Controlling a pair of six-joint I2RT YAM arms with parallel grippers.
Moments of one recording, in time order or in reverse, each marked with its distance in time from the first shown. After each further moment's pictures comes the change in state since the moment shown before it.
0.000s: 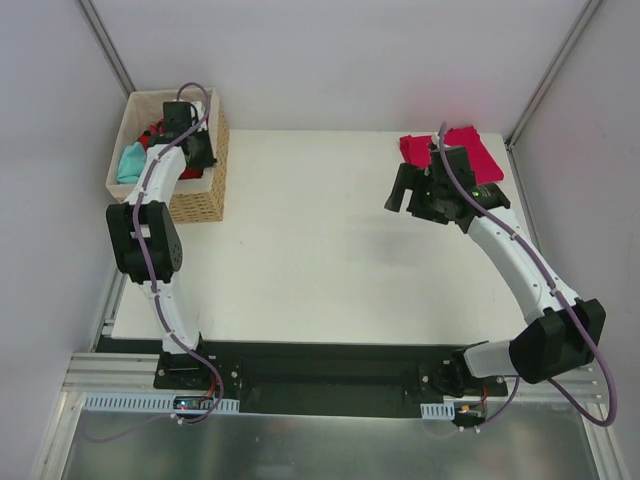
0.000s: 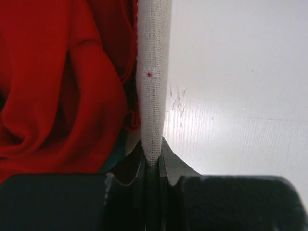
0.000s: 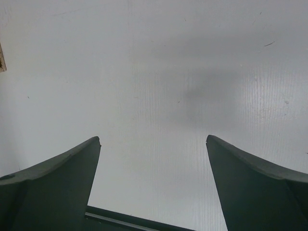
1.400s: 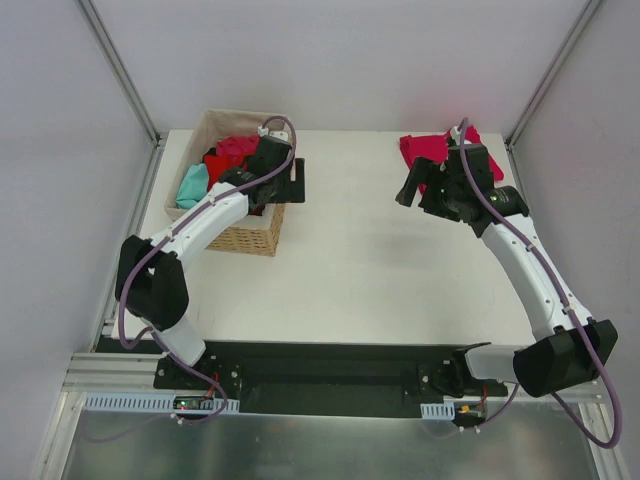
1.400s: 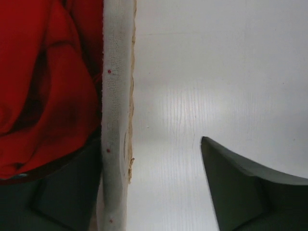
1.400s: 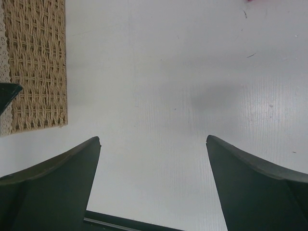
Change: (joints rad) left arm -0.550 -0.343 -0.330 0.037 -0.289 -0.240; right arm -0.048 -0.074 0.015 -0.015 0.001 -0.001
